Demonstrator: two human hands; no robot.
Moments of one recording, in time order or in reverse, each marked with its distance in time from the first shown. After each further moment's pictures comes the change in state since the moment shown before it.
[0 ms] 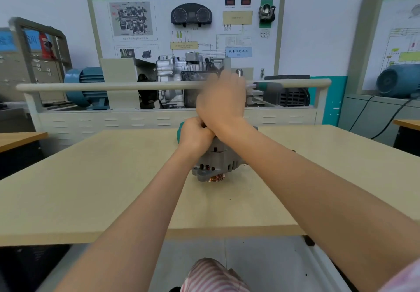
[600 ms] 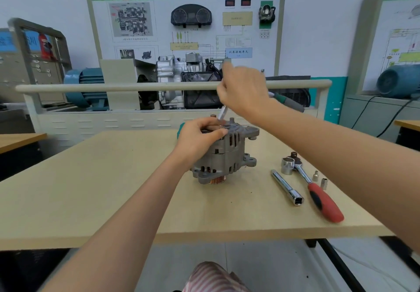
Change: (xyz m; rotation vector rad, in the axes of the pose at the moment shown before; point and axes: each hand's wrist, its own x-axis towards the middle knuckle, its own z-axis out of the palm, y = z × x) left_hand 0.004 -0.011 -0.006 -0.056 -0.126 0.159; right_hand 0.026 0.045 -0.019 0.019 -0.080 -0.203
